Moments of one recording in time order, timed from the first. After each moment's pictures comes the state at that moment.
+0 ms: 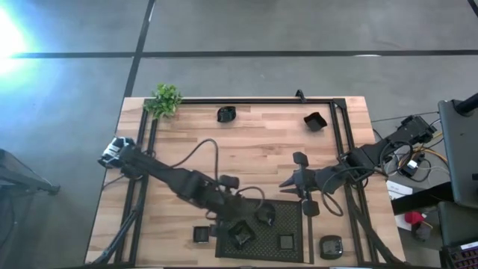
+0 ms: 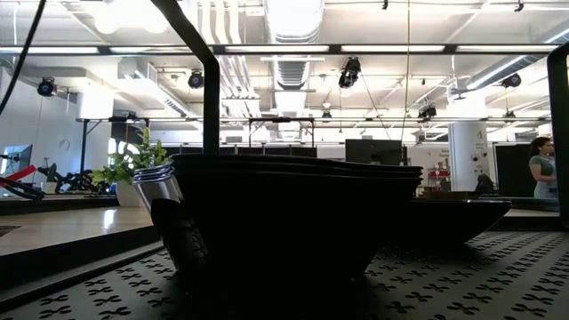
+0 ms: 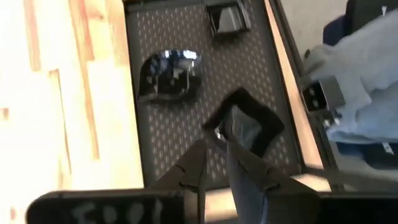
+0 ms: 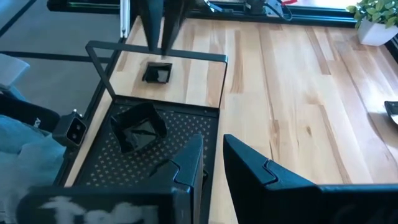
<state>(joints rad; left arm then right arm) -0.44 1.79 1.76 -0.93 -0.07 -0.20 0.50 1.21 1.14 -0.58 0.31 0.28</state>
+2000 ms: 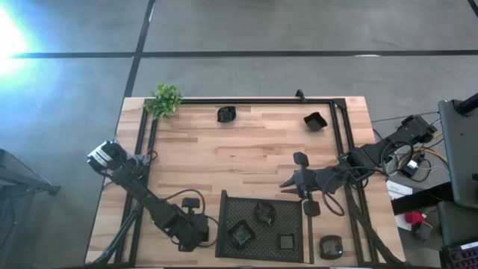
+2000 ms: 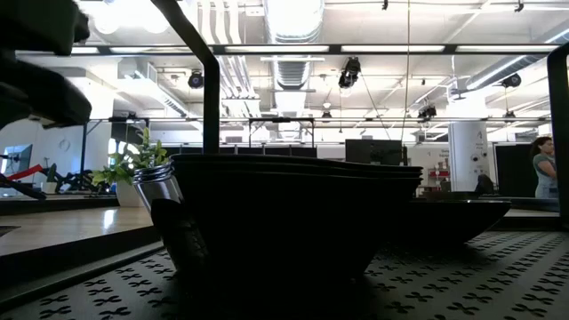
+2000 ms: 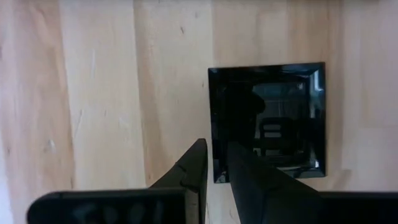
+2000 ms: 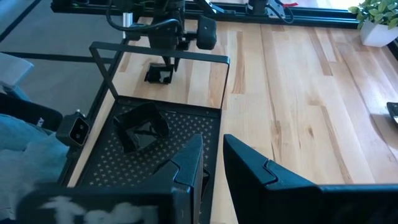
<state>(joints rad) -0.75 1.72 1.05 -0.60 -0.16 -0.69 0.50 1.21 1.15 -0.58 0.31 0.28</state>
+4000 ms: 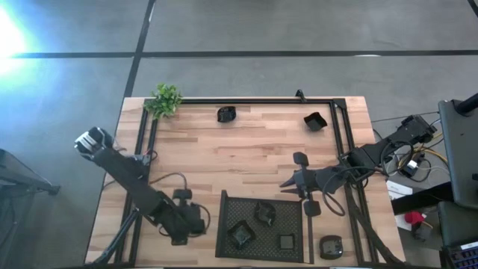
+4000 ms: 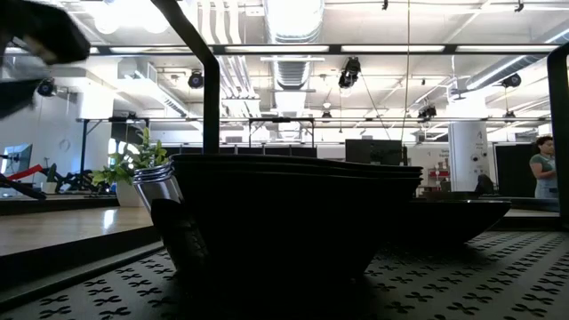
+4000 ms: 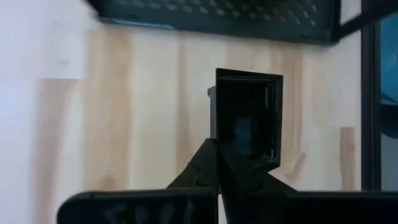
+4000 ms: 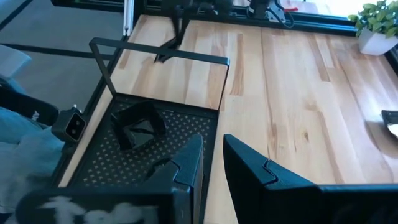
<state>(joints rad) -0.74 1.48 1.05 -0.73 -0.20 -0.75 0.50 1.20 1.15 -0.58 0.31 0.24</state>
